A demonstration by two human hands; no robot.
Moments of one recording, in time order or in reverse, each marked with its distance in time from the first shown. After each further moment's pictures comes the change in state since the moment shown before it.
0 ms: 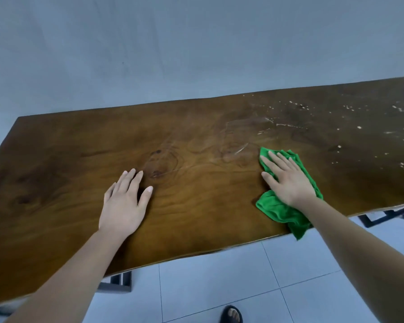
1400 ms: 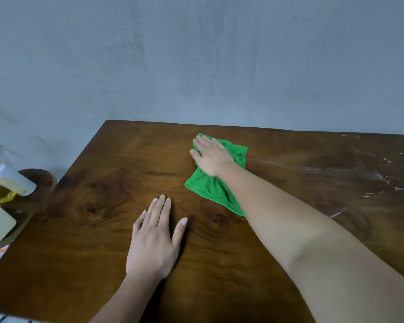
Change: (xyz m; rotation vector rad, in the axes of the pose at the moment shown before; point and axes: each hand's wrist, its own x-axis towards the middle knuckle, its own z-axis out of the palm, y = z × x) left_hand 0.009 -0.051 0.002 0.002 0.116 -0.265; right_hand 0.275 -0.384 0.034 0.009 -0.142 -0.554
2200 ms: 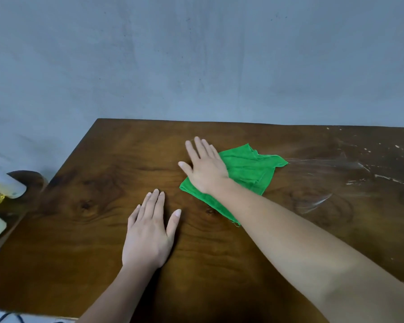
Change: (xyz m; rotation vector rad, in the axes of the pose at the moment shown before) left_hand 0.001 0.002 -0.001 -0.032 -0.025 -0.005; right_hand -0.063 -0.024 0.021 -0.091 0.066 0.094
